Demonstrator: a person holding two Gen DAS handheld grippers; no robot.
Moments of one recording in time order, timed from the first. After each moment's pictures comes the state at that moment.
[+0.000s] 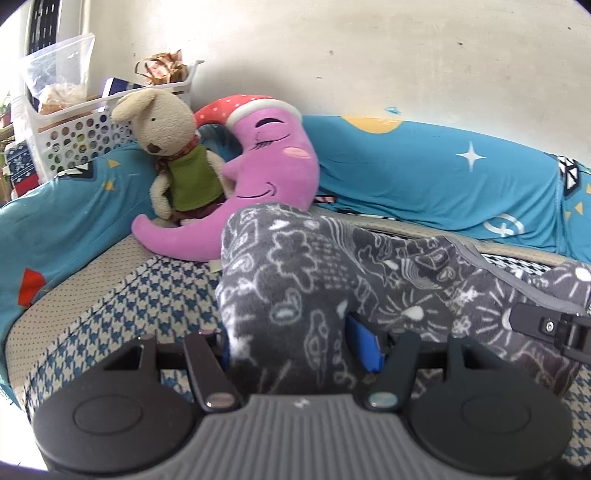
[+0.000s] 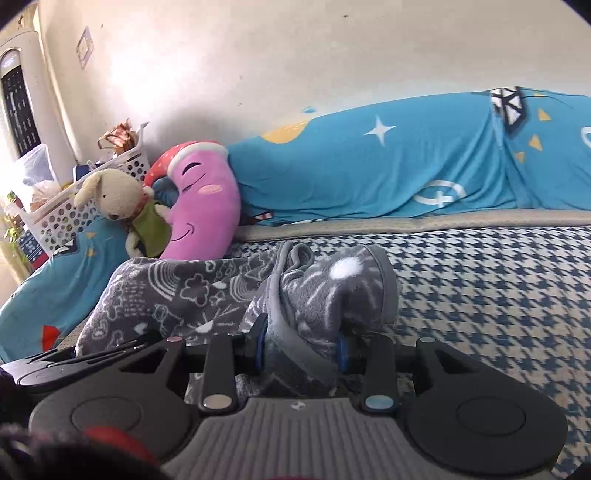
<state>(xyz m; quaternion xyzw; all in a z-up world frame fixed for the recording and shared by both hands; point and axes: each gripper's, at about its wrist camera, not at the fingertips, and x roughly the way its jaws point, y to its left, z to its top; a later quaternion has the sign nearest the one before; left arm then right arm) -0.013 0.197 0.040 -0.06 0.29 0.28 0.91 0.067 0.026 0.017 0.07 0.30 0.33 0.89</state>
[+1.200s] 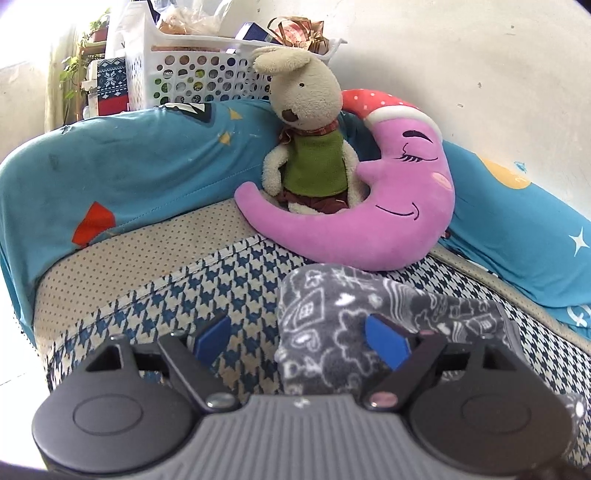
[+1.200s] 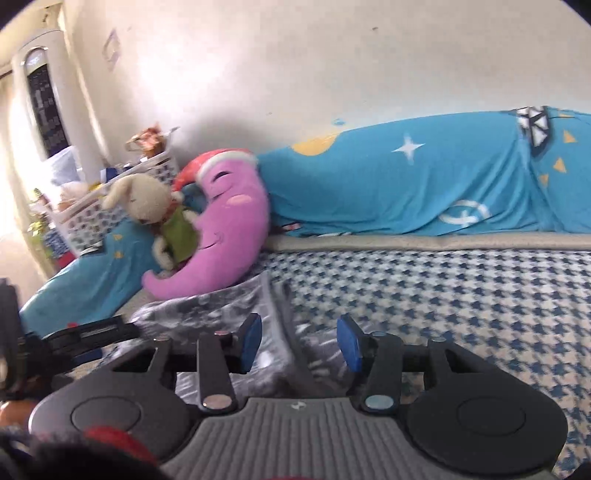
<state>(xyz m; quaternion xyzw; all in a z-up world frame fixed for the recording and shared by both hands) -0.047 0.299 0.038 -0.18 0.26 0.38 0.87 0.065 0.021 0.040 0.06 0.29 0.39 0.87</state>
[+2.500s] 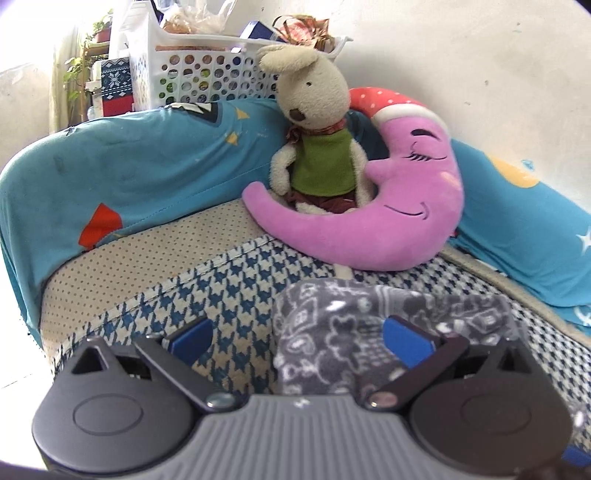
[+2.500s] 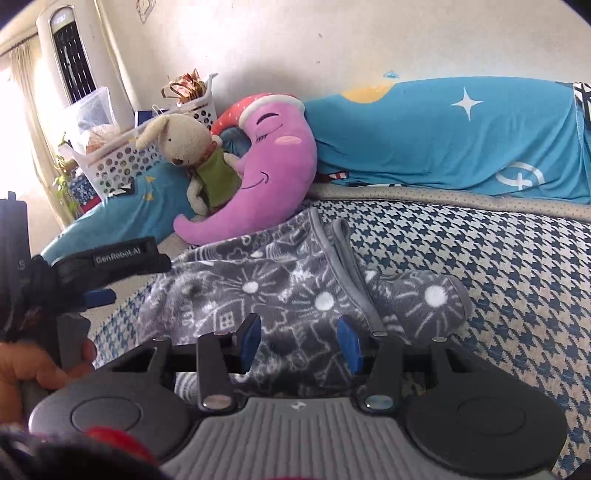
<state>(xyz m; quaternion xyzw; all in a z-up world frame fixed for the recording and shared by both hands) -0.048 0.299 0.043 -0.18 0.26 0.38 0.87 0.044 0.059 0.014 0.02 0.32 0.43 0.85</state>
